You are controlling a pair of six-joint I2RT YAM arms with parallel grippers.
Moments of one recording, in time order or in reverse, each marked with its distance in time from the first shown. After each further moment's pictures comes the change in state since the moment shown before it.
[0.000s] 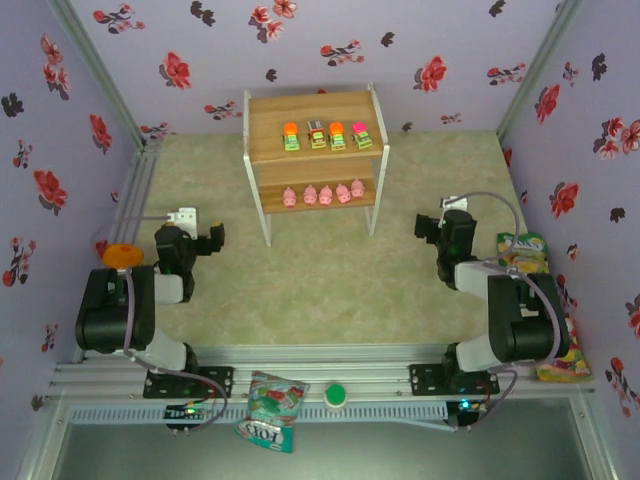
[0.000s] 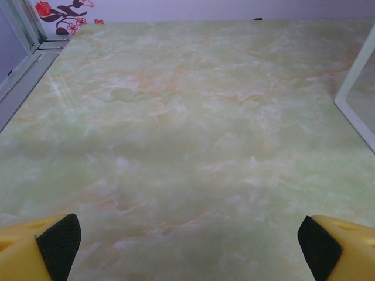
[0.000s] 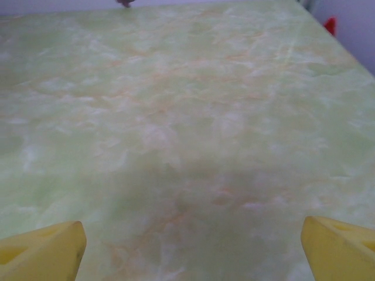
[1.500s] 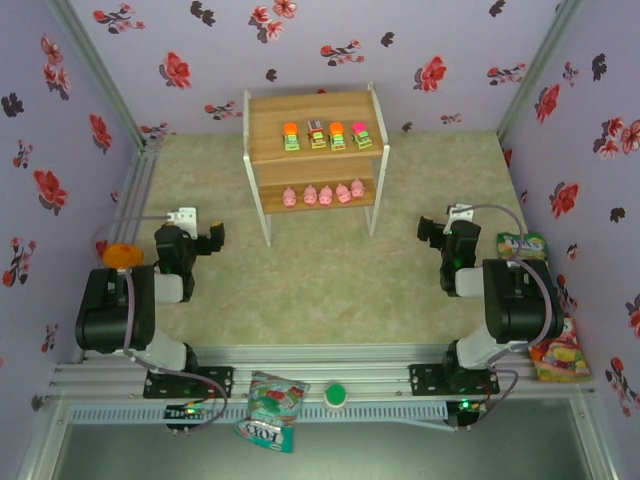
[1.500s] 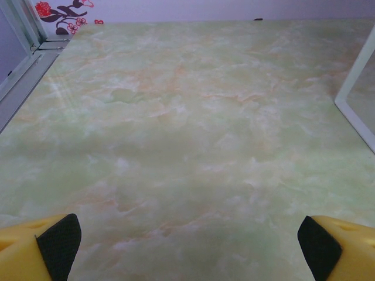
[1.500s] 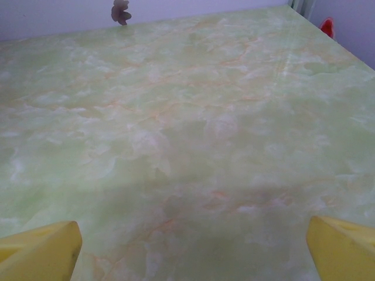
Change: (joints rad) left arm 0.000 0.000 0.003 -0.004 0.000 0.000; right arm -0.062 0.106 -0.097 0.288 -0.054 0.020
